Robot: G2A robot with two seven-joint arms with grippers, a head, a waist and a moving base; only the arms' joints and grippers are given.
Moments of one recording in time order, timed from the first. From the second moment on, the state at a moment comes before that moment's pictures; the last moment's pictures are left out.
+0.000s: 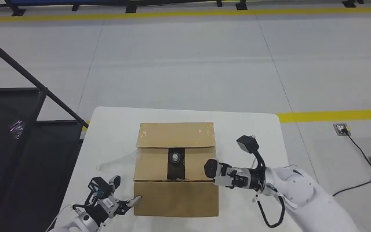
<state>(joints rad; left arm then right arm) 1.66 -1.13 -1.69 -1.78 1.21 -0.62 -0.07 -0.88 -0.91 0.93 -1.60 0.47 -0.60 0.82</state>
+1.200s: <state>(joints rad) 1.68 -1.12 -1.64 -1.80 1.22 -0.53 -0.03 -0.29 -1.29 0.57 -0.82 0.53 -0.38 0.47</state>
